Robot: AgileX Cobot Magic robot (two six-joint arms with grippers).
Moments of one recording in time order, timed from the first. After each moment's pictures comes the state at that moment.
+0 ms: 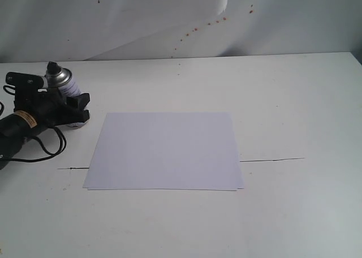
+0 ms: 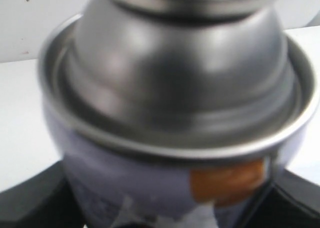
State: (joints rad) left arm 0.03 2.17 -0.85 0.39 -0.93 -0.21; right arm 0.00 0.15 -0.32 1.45 0.12 -1.54
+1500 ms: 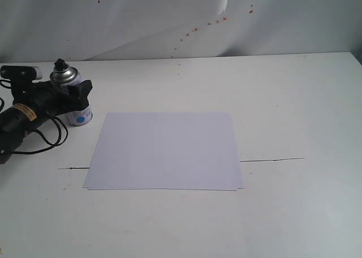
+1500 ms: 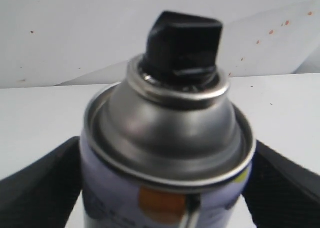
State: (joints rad) left arm 0.03 2.17 -0.88 0.39 -1.01 -0.30; right arm 0.00 0.15 -0.32 1.45 0.12 -1.54
